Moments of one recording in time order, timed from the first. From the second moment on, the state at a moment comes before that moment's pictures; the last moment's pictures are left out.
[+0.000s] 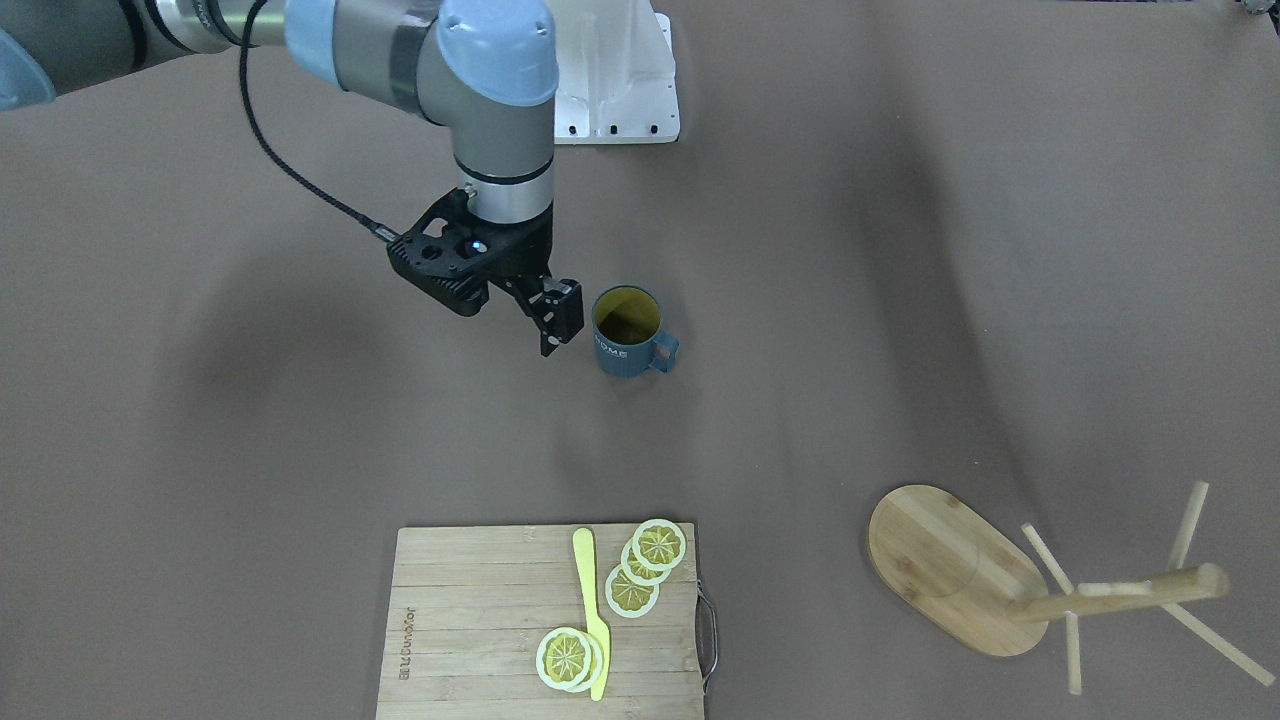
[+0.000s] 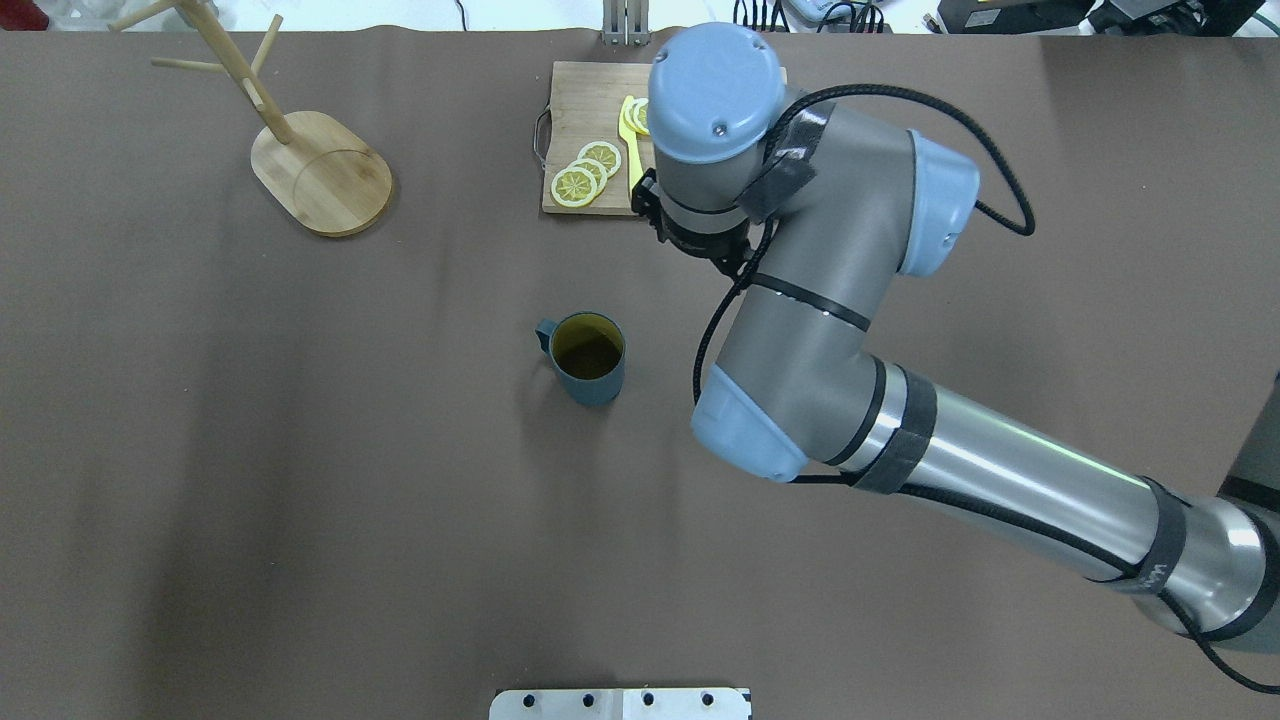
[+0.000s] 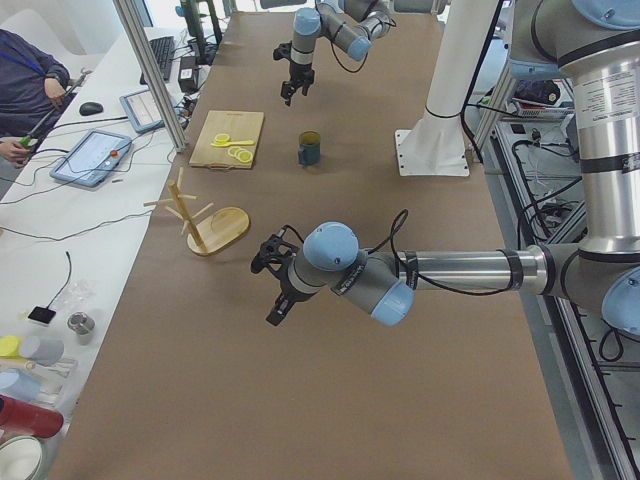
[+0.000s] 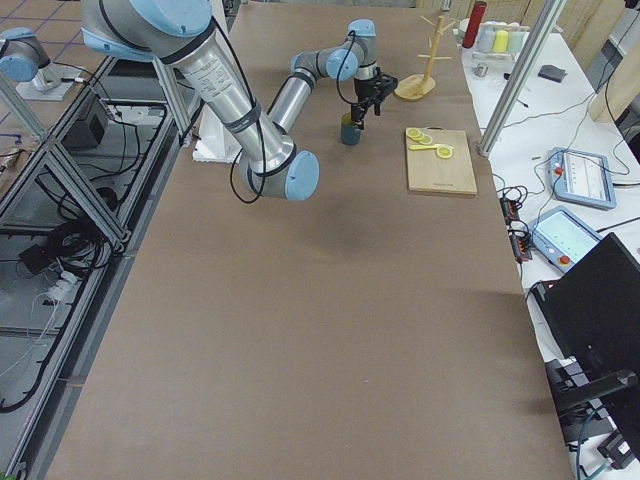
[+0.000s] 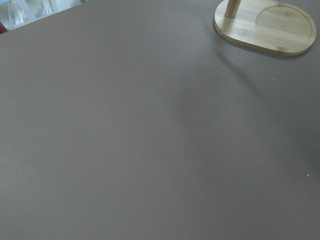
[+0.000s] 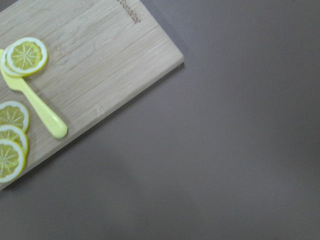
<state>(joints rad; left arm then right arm) -1.56 -1.35 -1.75 -2.23 -2.41 -0.02 0.67 -0.75 1.67 -1.82 1.83 1.68</state>
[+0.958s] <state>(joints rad) -1.46 -1.46 -1.74 -2.33 -2.53 -0.06 1.05 -1.13 1.70 -1.66 2.10 0.80</state>
